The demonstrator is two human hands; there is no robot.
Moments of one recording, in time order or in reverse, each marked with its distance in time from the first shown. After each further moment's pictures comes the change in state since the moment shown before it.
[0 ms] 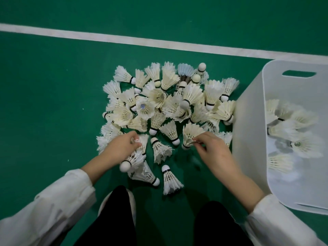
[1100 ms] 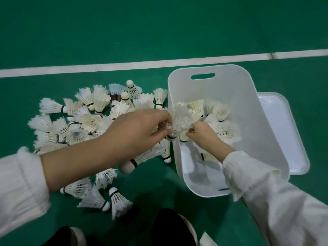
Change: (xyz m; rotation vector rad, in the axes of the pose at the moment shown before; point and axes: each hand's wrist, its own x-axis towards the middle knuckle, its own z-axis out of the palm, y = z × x) left_hand -0.057 0.261 -0.026 0.286 0.124 0.817; right_hand 0.015 0.139 -0.096 -0.019 -0.097 0.419
